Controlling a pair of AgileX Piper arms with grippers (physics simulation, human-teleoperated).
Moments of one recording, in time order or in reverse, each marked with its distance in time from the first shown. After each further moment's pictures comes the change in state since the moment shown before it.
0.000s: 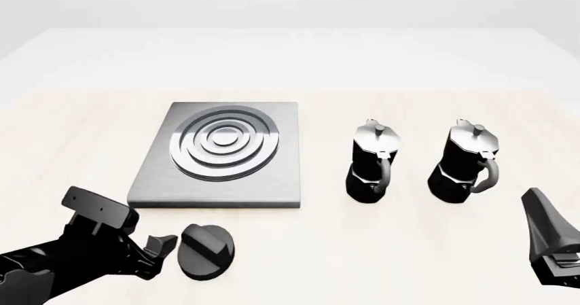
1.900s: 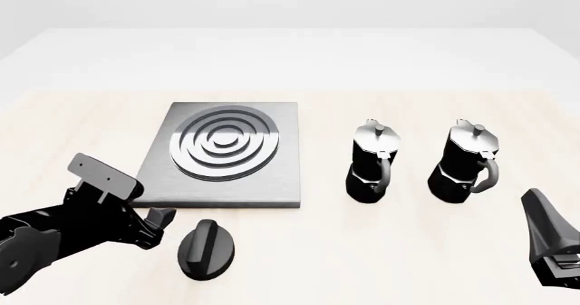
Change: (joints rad) left arm 0.061 0.037 -0.133 0.061 0.157; right arm 0.006 -0.009 -0.001 0.009 0.010
